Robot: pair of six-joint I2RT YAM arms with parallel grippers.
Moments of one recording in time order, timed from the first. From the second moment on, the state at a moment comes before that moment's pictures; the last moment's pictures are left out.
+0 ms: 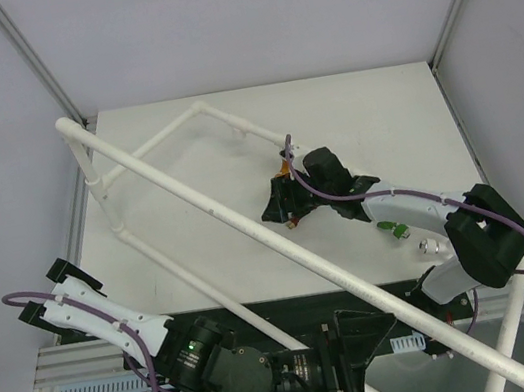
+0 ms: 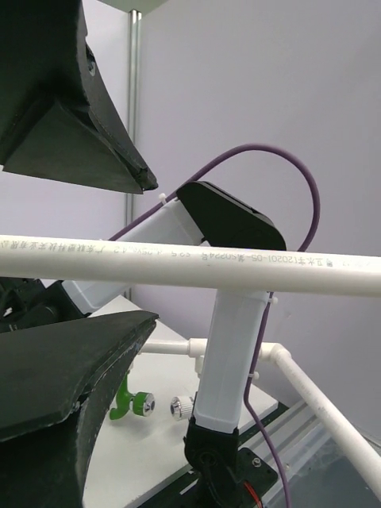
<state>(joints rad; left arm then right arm) -2.09 1.31 1.38 -0.15 -0.46 1.29 0.72 1.47 0.83 0.04 -0.35 0.52</state>
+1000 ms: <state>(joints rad) -1.80 1.45 1.46 -0.24 -0.22 1.21 0.78 1.54 0.86 -0.01 -0.34 0.50</state>
